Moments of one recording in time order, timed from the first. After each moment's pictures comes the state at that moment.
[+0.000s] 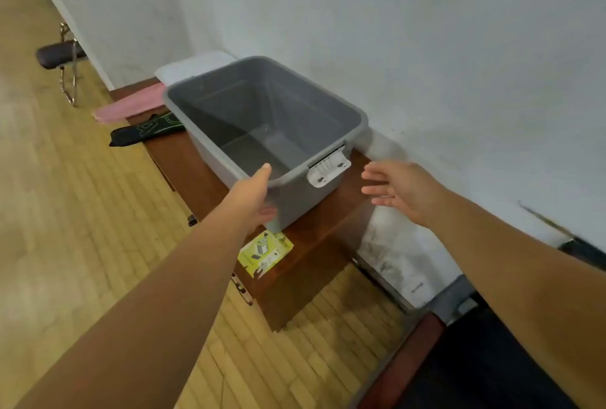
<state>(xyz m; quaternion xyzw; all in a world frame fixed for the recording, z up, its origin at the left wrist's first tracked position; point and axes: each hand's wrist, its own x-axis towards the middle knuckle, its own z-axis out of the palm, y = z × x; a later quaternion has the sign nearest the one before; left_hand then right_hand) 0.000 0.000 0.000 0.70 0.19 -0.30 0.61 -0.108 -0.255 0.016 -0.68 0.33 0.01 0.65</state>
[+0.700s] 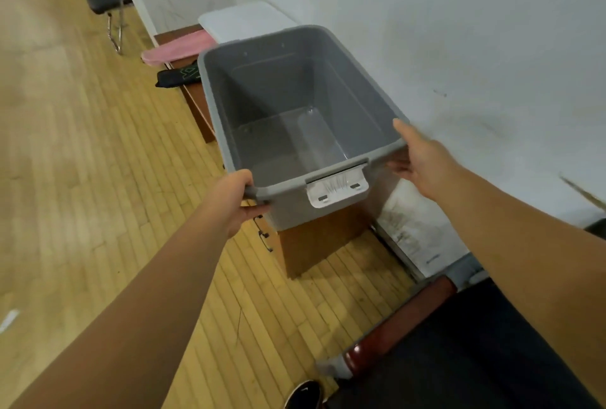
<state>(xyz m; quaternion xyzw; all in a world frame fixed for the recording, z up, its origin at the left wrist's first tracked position) -0.107 0.109 -0.015 0.60 0.26 -0.20 0.73 -0.123 -0.223 -0.026 -0.65 0.37 -0.02 0.66</state>
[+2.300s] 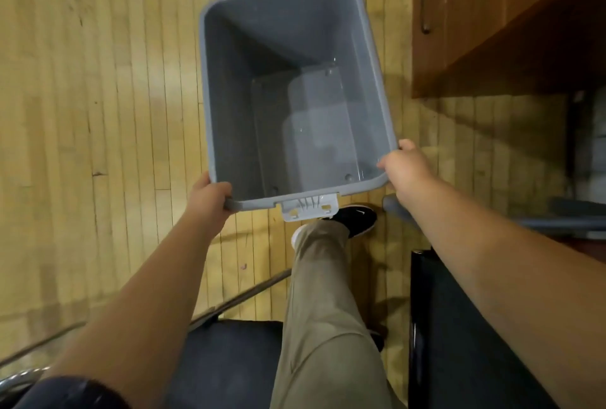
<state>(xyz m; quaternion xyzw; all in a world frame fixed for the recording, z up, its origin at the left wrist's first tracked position) -0.468 0.435 -0.553 0.52 0.59 -0.15 0.60 -0.313 0.125 -0.555 -0.78 0.34 0.35 0.40</state>
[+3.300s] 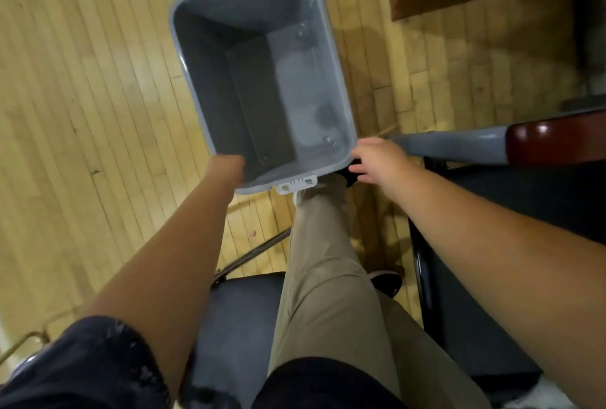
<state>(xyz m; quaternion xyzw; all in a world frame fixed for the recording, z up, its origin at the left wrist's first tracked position) -0.467 0.376 -0.609 0.65 0.58 -0.31 0.39 -0.424 0.090 -0.571 -0.64 0.42 0.44 0.47</state>
